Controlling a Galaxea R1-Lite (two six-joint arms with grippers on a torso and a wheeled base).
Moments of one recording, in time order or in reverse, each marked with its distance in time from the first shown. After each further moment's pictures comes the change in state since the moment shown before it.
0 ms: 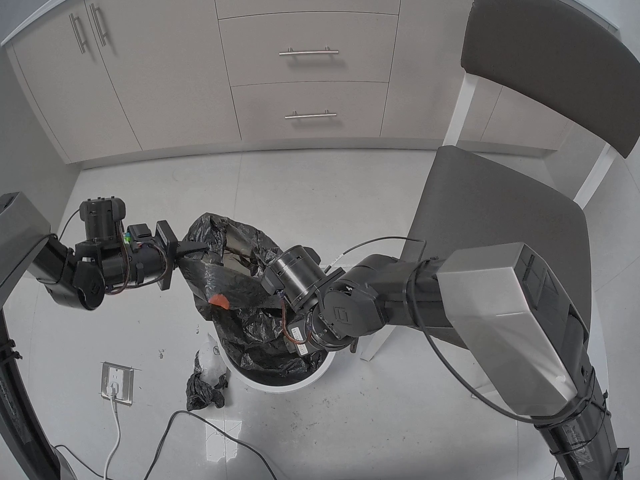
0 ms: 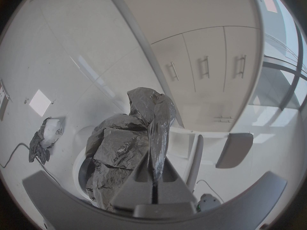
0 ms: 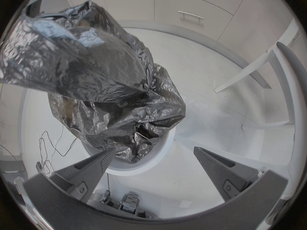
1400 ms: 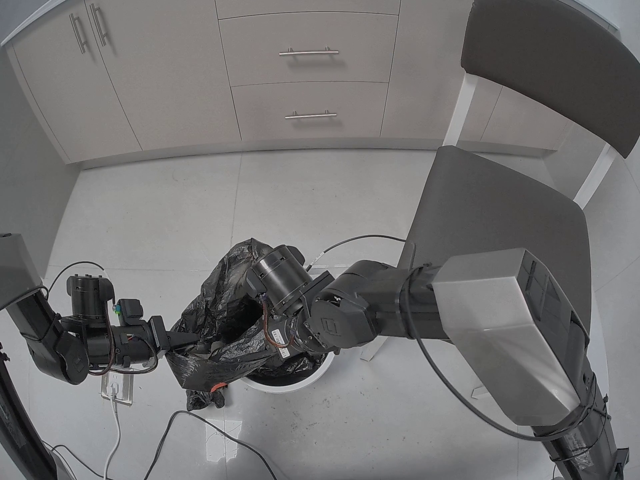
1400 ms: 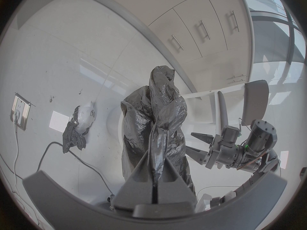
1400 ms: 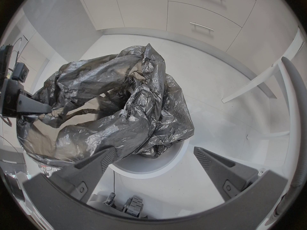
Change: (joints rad) left arm 0.024 -0.075 0.538 -0.168 -0.003 0.477; right arm 0.050 -0.014 0.000 -0.067 0.011 -0.047
